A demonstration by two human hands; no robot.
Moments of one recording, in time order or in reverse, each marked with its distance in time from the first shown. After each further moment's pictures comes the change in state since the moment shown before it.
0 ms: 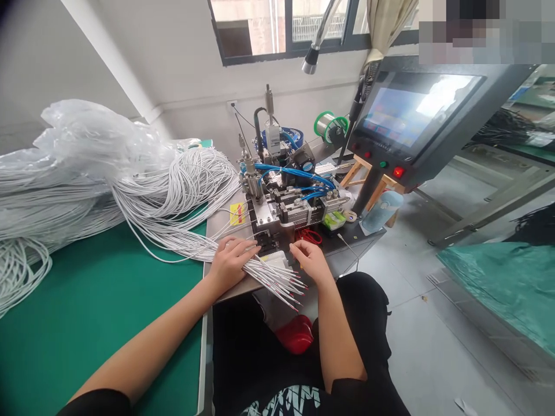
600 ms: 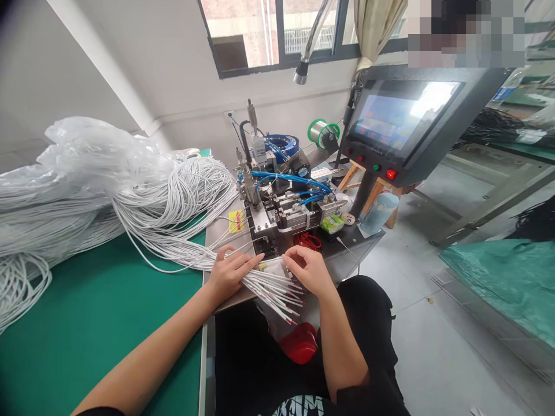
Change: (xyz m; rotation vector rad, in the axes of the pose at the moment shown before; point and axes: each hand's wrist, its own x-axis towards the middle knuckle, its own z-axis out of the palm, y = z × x) left_hand 0.000 0.003 -0.008 -0.014 0.013 0.106; right_hand -0.022 -0.045 0.002 -0.166 0.027 -0.168
